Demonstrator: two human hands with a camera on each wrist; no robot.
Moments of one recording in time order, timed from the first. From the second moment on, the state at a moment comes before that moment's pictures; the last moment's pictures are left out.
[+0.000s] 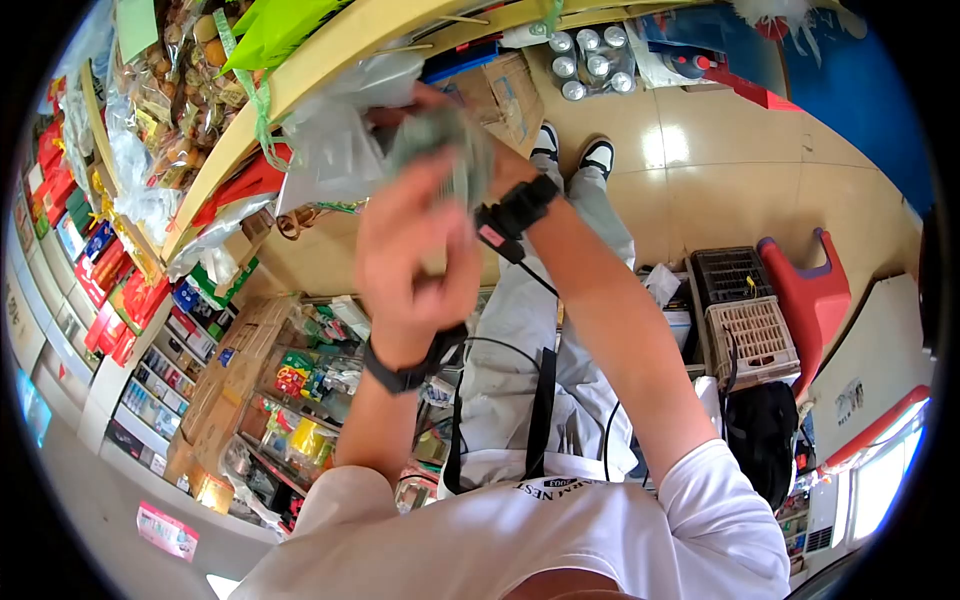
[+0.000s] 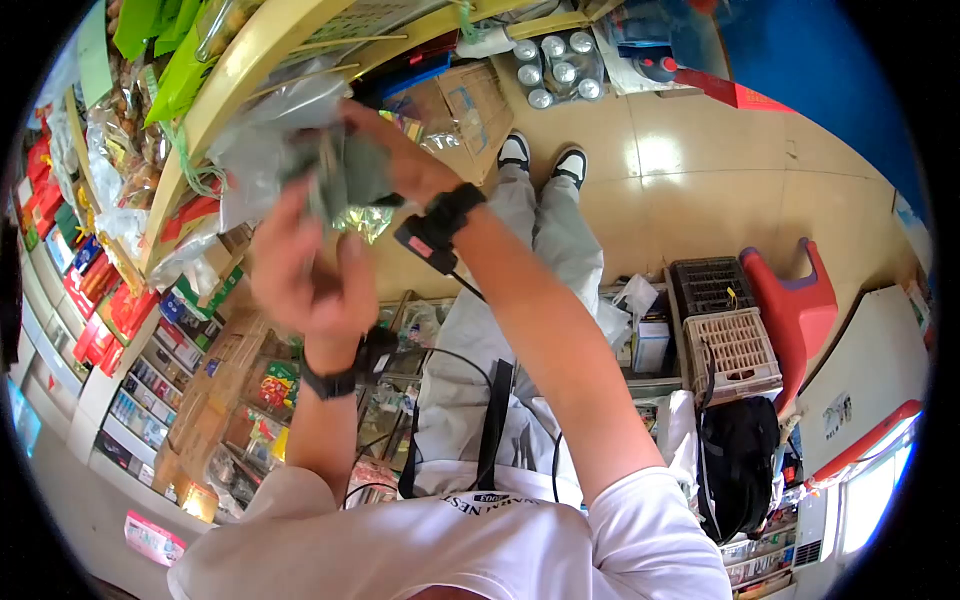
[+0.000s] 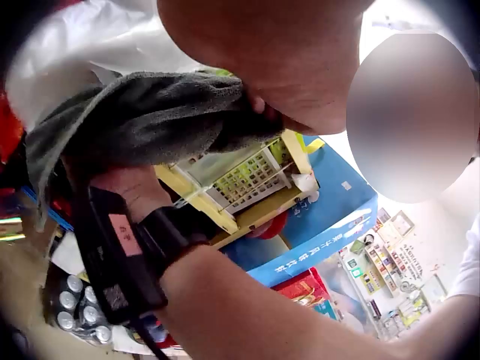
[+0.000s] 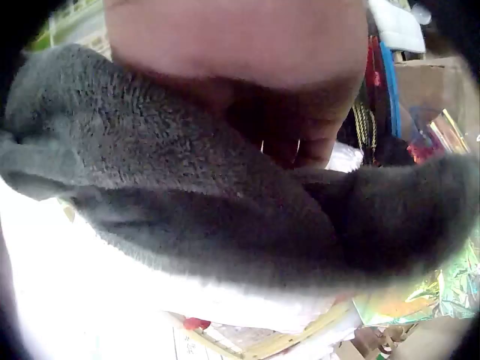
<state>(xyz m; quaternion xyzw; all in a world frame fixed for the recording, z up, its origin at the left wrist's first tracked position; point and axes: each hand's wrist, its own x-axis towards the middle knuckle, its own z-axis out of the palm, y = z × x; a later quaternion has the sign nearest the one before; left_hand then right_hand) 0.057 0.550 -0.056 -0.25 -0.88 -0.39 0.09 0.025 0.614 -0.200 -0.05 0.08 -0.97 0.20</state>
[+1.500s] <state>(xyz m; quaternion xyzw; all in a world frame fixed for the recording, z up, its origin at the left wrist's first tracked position) 0.030 0.565 -0.156 -0.12 -0.98 -0.18 -0.02 -0.019 0.707 -0.114 0.09 0.86 -0.50 -0.02</state>
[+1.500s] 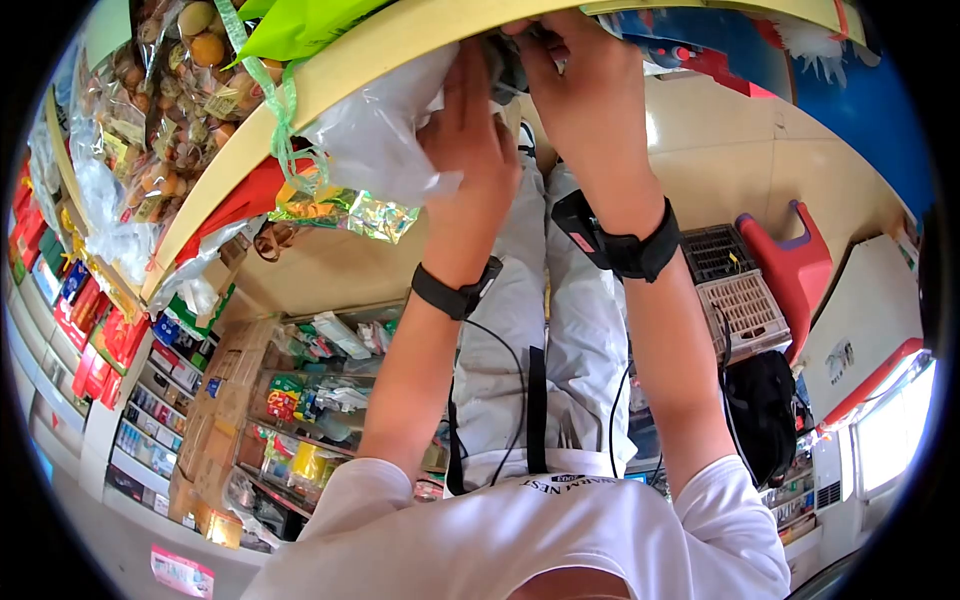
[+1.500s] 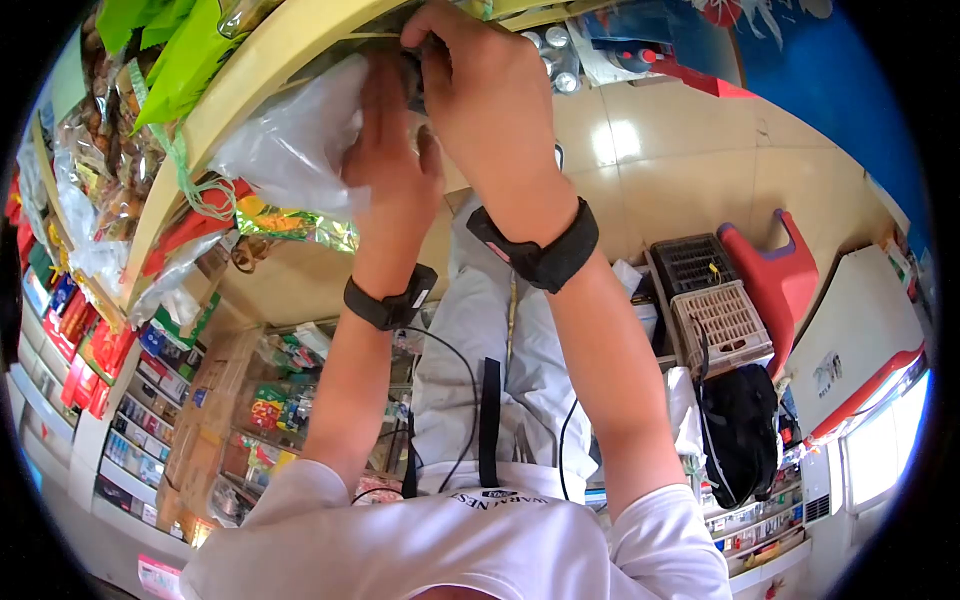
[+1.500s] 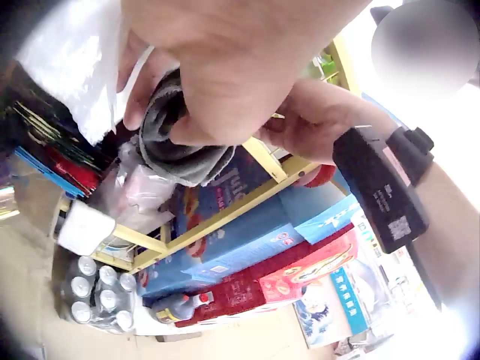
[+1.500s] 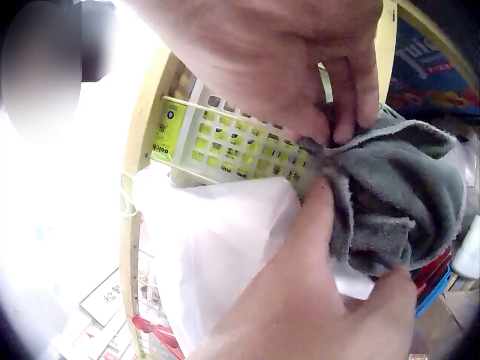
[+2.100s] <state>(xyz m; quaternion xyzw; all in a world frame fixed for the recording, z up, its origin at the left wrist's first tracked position) 0.025 0.603 -0.171 -0.14 -0.98 -0.14 0.09 -0.003 0.723 -0.125 -0.09 0.94 -0.27 -0.20</state>
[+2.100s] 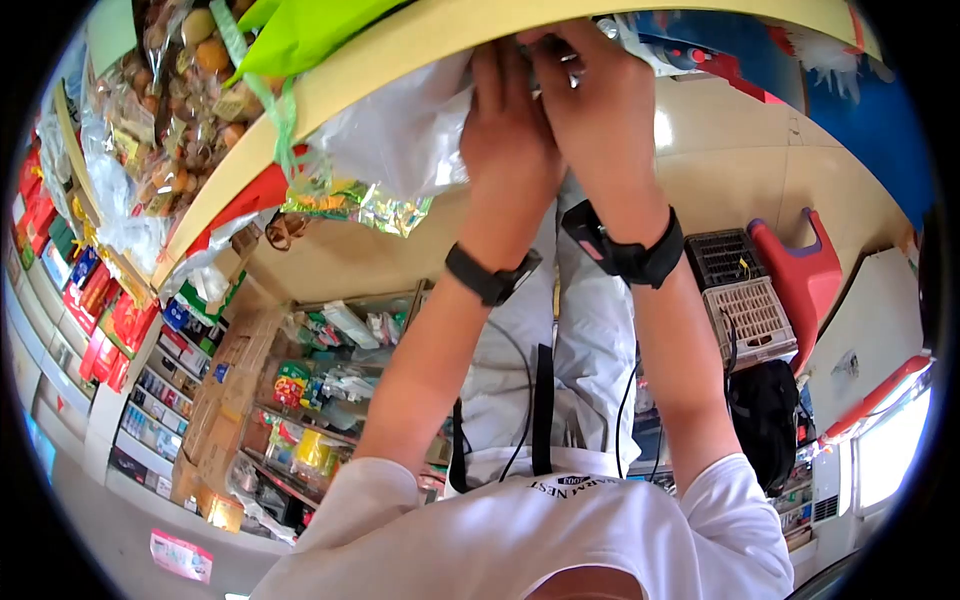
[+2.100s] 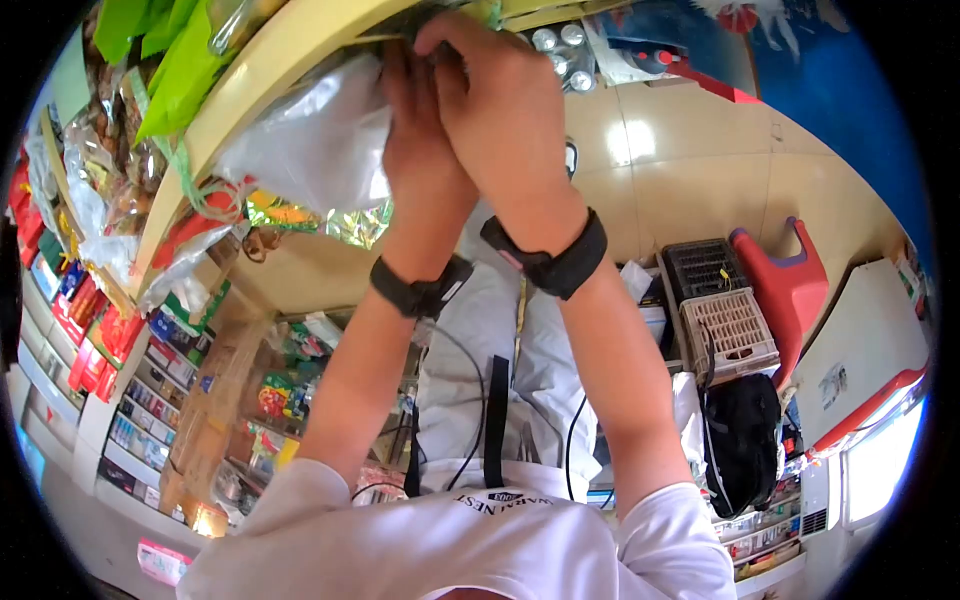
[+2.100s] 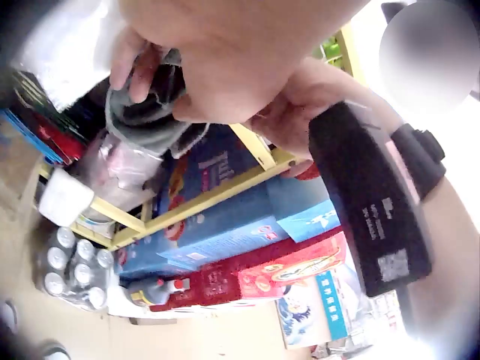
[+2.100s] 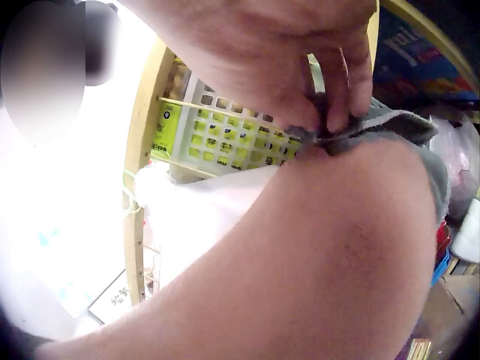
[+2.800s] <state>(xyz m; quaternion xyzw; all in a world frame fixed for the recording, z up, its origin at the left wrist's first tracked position) 0.020 0.584 -0.129 0.01 -0.99 -0.07 -0.14 -0.012 0.716 -0.126 0.12 0.82 -0.55 -0.02</state>
